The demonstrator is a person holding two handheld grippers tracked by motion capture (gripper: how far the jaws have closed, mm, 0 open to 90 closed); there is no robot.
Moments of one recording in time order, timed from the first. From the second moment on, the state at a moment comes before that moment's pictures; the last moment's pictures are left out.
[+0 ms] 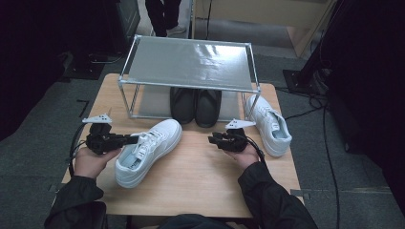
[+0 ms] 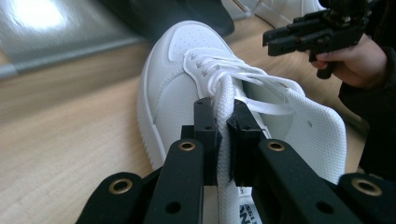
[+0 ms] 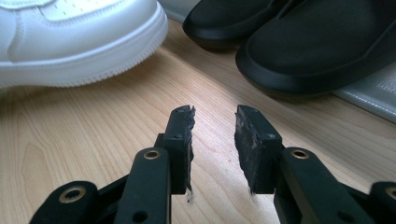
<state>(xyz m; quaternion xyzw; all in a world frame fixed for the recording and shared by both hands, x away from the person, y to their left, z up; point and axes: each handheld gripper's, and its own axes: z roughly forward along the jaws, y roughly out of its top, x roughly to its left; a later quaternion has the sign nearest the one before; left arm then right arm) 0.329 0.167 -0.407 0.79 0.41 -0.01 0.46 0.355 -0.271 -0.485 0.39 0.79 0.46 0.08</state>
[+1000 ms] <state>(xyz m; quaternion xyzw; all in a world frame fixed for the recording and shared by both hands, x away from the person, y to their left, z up) 0.344 0.169 -0.335 0.79 0.39 -0.01 0.47 0.356 -0.272 -0.488 0.40 0.79 0.46 0.08</state>
